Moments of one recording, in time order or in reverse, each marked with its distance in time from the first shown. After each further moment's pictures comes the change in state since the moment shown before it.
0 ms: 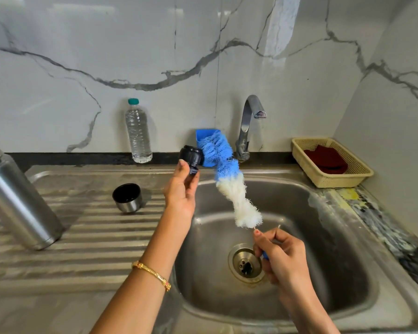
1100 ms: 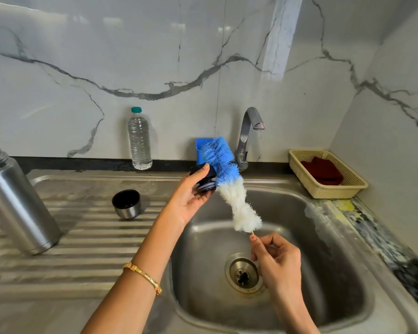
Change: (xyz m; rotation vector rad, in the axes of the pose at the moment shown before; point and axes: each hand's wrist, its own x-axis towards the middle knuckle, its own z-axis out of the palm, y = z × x) left_hand -0.019 0.013 0.010 0.342 -0.234 -0.199; right_hand 0.006 0.012 0.003 -0.205 0.106 -0.222
